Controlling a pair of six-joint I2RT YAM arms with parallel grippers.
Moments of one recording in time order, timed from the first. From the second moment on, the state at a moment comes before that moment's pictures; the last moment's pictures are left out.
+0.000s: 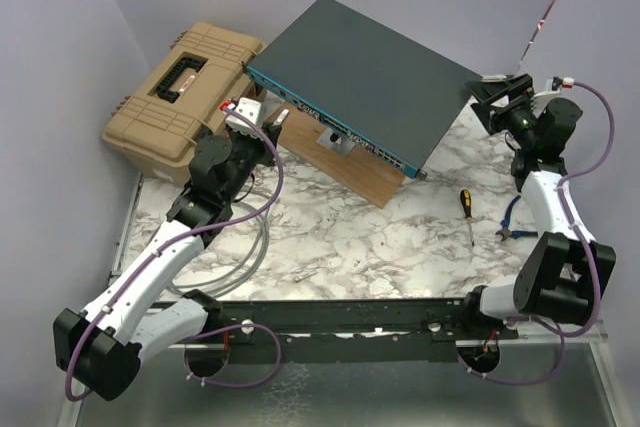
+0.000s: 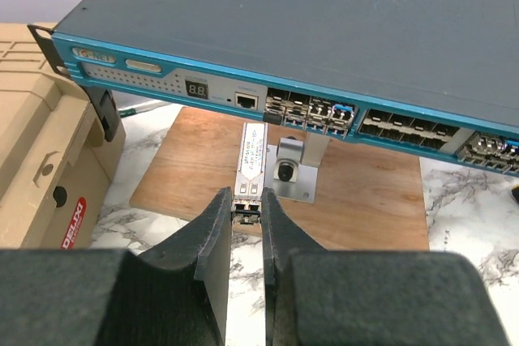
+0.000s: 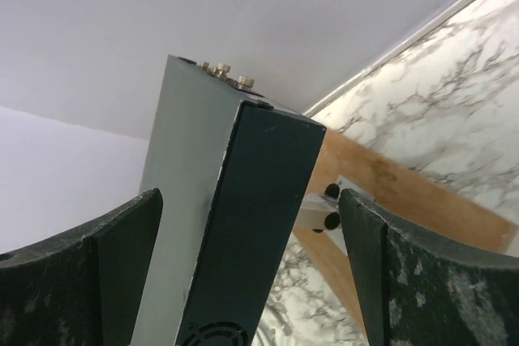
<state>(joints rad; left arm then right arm) -0.50 0.98 0.86 0.14 -0.07 -0.04 -0.28 1.35 0.98 0.34 -0.59 1.03</state>
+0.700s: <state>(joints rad) -0.50 1.04 0.92 0.08 0.03 0.10 -0.28 1.58 0.94 0.80 -0.83 1.37</state>
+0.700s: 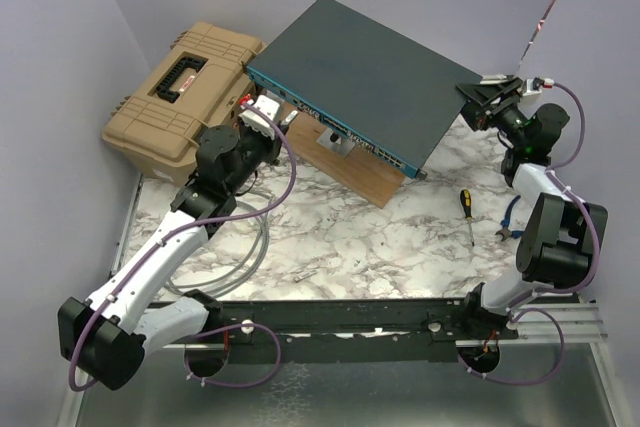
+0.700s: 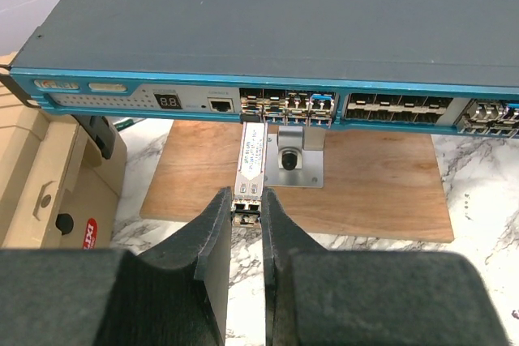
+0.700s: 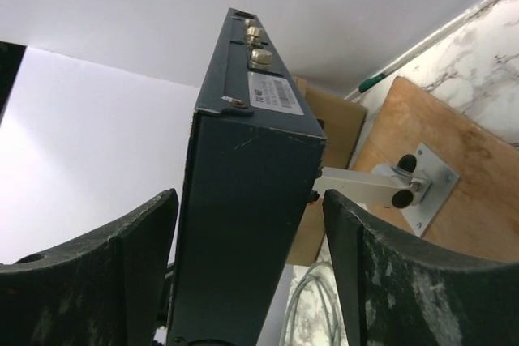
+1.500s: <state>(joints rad) -0.50 1.15 1.00 0.06 0.05 0.11 -0.28 1.62 0.94 0.89 -0.89 1.49</state>
